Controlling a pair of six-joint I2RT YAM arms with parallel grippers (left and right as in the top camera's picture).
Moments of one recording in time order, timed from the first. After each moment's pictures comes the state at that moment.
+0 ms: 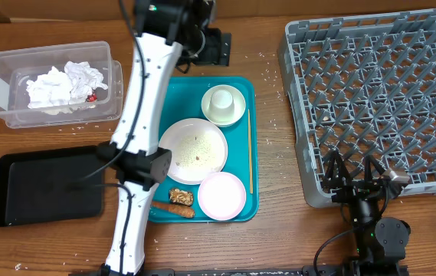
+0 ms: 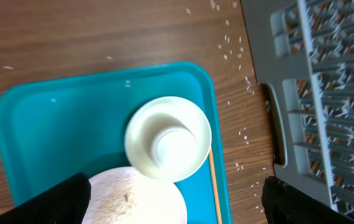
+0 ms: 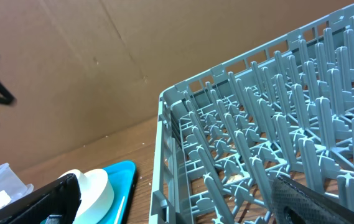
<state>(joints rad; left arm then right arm) -0.32 2.46 3.00 -1.69 0.18 -0.26 0.00 0.01 0.02 -0.03 -0.05 0.44</state>
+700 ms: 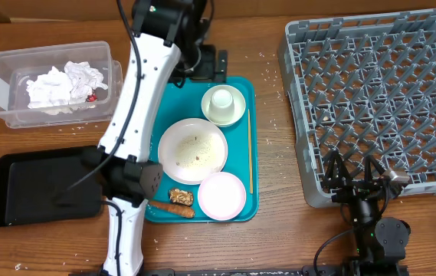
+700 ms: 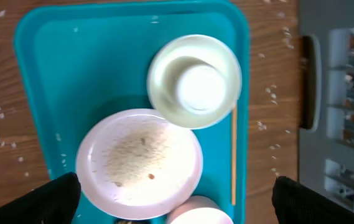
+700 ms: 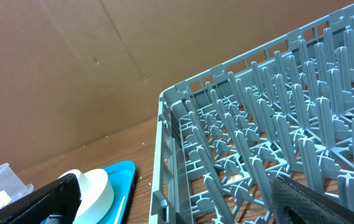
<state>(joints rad) -0.33 2.27 2.62 -1.69 0.11 -0.32 0.00 0.01 0.02 -0.03 -0.05 0.44</state>
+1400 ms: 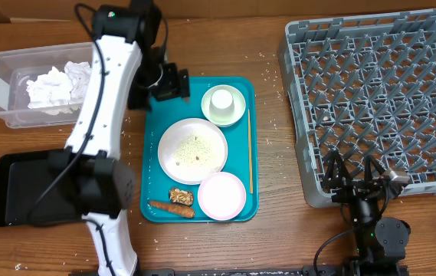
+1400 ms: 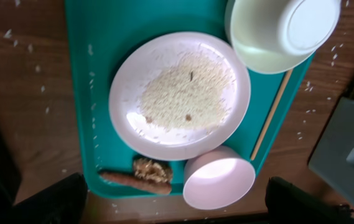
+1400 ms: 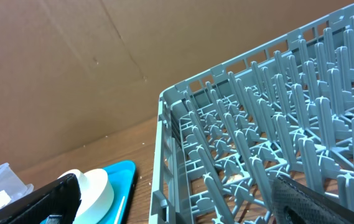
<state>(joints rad) -0.16 2.07 2.18 -1.69 0.20 -0.31 0.00 0.01 0.02 -0.03 -0.05 0.44</state>
